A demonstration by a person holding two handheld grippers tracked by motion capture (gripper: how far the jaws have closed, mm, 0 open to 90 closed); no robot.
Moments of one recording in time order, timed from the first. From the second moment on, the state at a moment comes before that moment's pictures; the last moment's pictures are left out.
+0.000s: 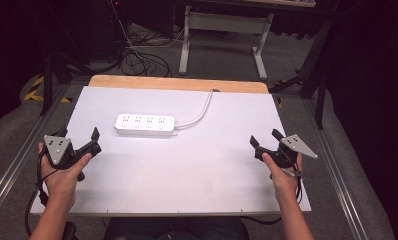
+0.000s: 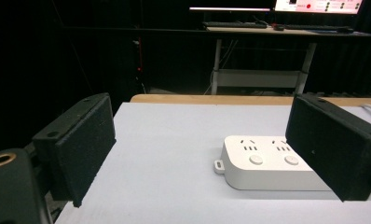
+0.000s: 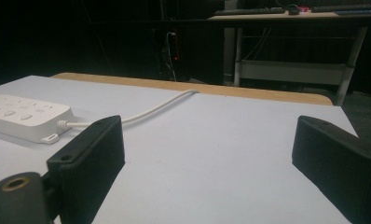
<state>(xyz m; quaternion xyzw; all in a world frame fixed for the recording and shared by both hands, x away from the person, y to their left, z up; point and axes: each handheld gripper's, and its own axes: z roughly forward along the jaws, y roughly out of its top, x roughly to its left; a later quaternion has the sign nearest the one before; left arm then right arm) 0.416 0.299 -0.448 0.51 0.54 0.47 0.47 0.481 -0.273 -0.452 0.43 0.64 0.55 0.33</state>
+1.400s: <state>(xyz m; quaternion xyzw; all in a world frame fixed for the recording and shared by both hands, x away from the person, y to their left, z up) 0.415 0.300 -0.443 0.53 0.53 0.47 0.47 0.477 -0.278 -0.452 0.43 0.63 0.55 0.33</state>
